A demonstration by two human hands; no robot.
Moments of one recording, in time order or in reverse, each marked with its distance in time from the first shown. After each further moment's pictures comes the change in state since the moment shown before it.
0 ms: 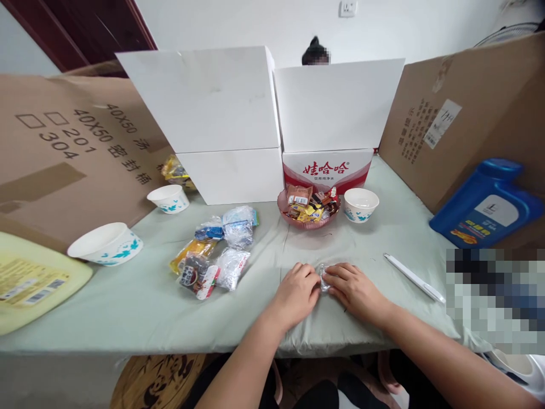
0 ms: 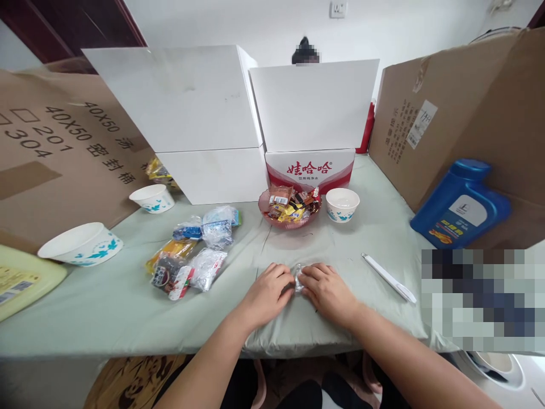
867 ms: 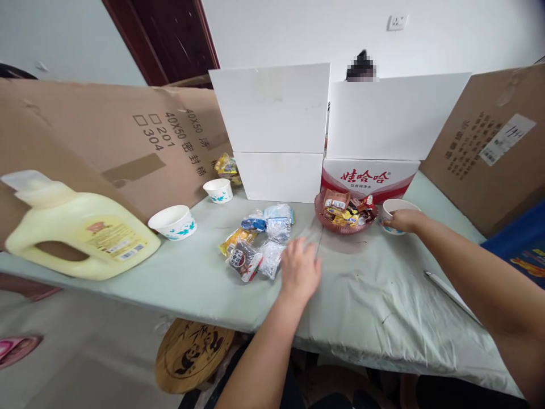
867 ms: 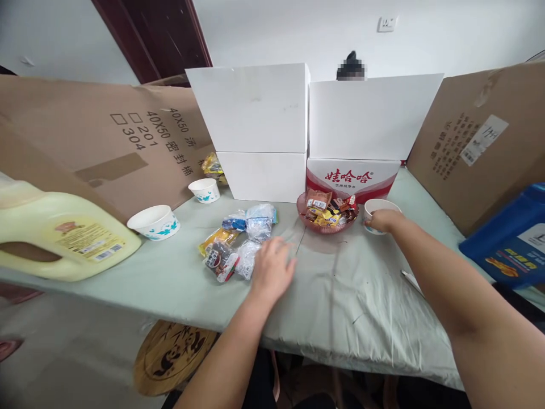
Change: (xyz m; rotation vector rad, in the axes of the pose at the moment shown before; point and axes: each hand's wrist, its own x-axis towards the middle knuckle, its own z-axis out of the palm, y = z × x) left_hand -0.013 -0.034 -0.041 0.277 0.411 -0.411; right_hand 0.139 0.174 -0.068 -0.335 -0.111 0.491
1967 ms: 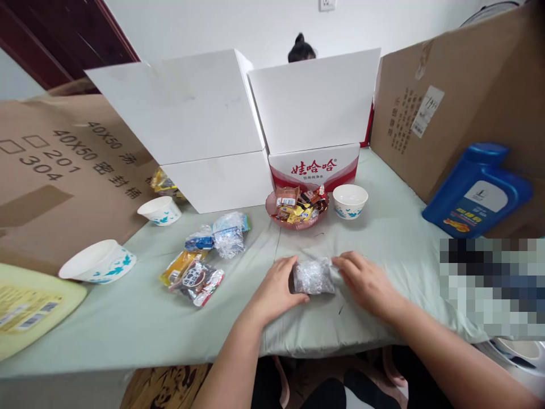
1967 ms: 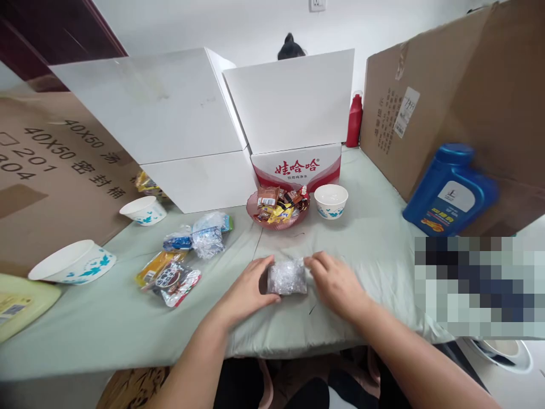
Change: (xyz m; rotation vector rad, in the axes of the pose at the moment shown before) left_hand -0.002 0.021 0.022 -0.424 -0.446 0.181; right_hand -0.208 -0.080 0.020 0.247 0.256 -0.343
